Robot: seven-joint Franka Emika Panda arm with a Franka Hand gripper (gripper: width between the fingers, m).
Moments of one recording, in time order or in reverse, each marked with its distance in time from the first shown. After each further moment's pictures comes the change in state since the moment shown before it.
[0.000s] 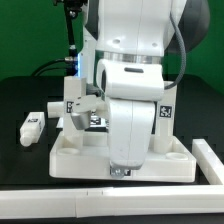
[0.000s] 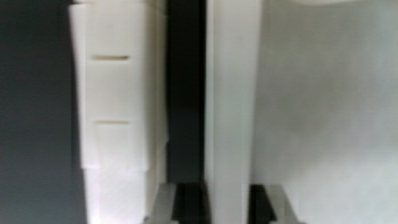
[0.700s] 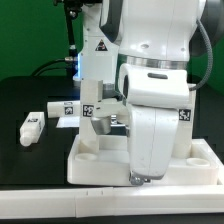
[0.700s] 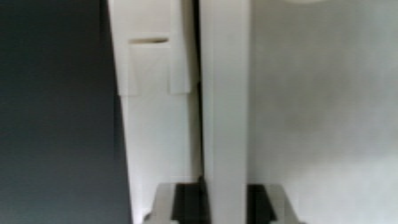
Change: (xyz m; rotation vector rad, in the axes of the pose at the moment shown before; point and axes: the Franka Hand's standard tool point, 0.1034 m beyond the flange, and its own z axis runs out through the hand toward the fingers) arm 0.028 0.016 0.003 0.009 -0.009 0.055
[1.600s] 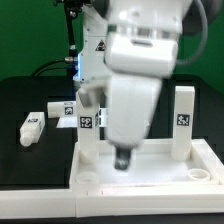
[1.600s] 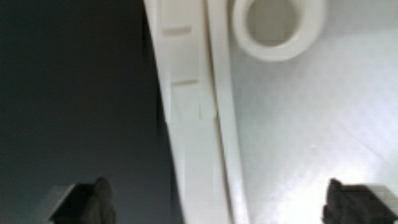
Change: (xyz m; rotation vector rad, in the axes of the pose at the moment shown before) arm -0.032 0.014 -0.050 -0.004 -0.027 0.199
